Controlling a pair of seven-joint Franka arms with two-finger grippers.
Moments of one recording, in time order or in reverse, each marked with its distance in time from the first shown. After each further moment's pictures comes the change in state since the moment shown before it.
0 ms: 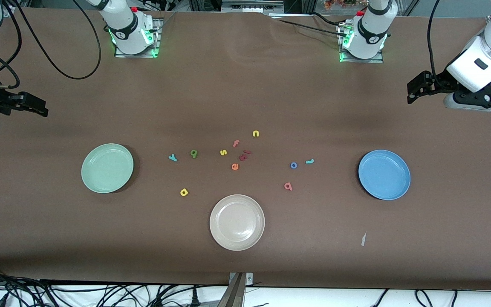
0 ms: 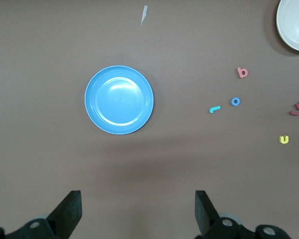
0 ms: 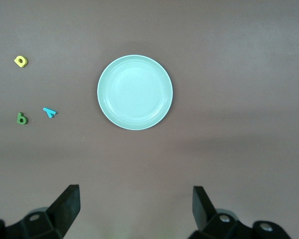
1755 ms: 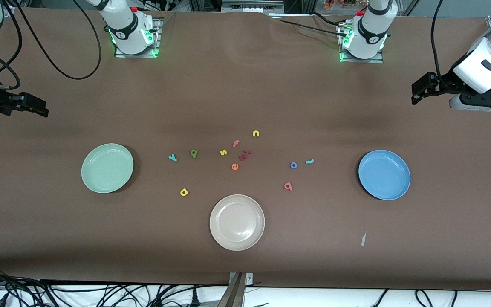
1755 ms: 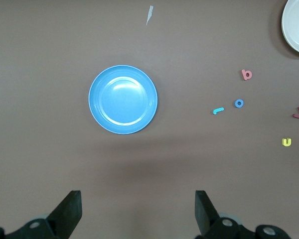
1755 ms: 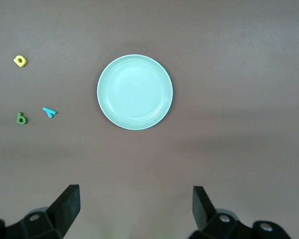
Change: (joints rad) left arm 0.011 0.000 0.008 0.000 0.000 0.000 0.000; right arm 0.000 0.002 0.000 0.000 0.000 0.000 0.000
